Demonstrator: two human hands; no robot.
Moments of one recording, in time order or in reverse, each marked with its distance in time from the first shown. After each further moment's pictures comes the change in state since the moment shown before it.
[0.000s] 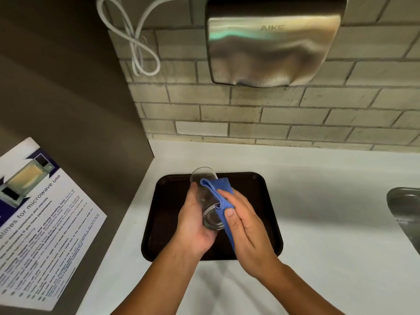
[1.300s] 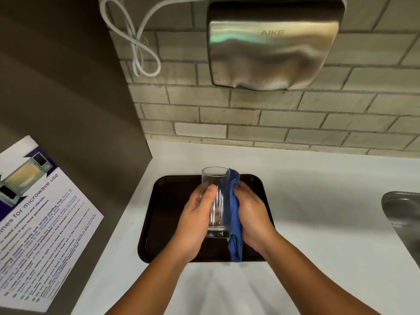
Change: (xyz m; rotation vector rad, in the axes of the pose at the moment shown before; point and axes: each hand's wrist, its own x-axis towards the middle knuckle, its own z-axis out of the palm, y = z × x) left_hand -0.013 -0.003 0.001 0.539 0.014 0.393; right_hand 0.055 0.011 -0.010 0.466 0.157 0.609
